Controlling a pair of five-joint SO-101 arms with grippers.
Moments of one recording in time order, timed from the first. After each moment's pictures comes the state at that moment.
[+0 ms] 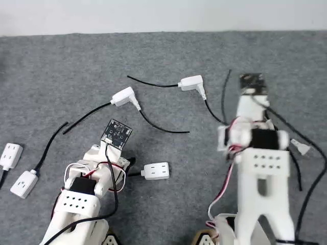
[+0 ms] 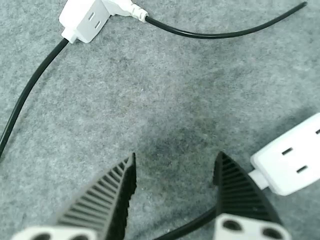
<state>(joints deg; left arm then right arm) 5.9 -54.8 82.7 38.4 -13.0 -2.1 -37.3 37.6 74.4 -0.1</state>
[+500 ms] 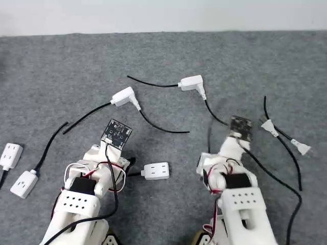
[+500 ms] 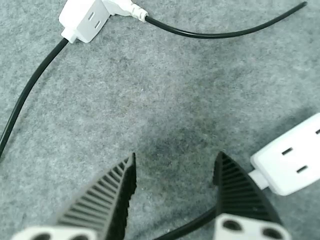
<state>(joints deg) 5.9 -54.8 82.7 38.4 -13.0 -7.8 -56.9 79.1 43.1 -25.8</state>
